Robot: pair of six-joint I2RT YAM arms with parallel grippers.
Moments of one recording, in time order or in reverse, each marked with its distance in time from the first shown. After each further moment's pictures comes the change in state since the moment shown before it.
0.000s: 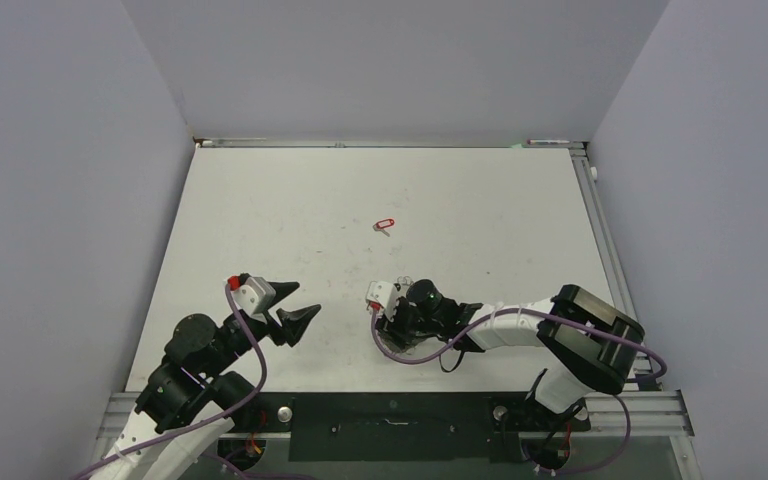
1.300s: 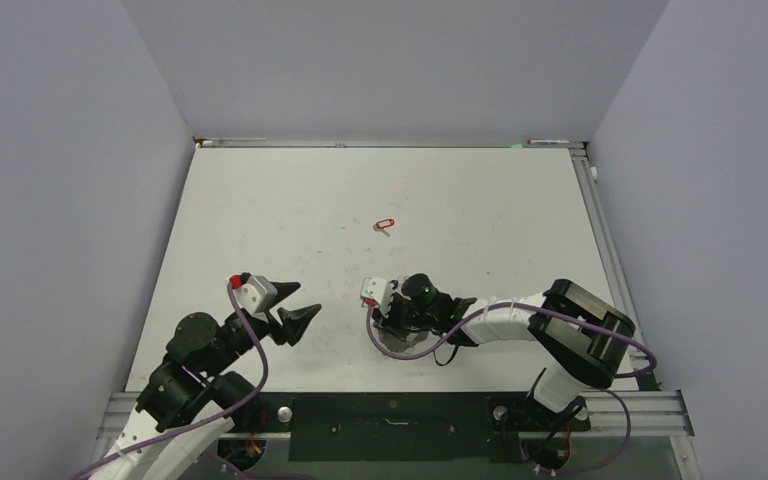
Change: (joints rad) left arm 0.000 0.011 0.000 0.000 0.000 0.000; right arm -0.012 0.051 0.050 0.013 -0.047 -0.026
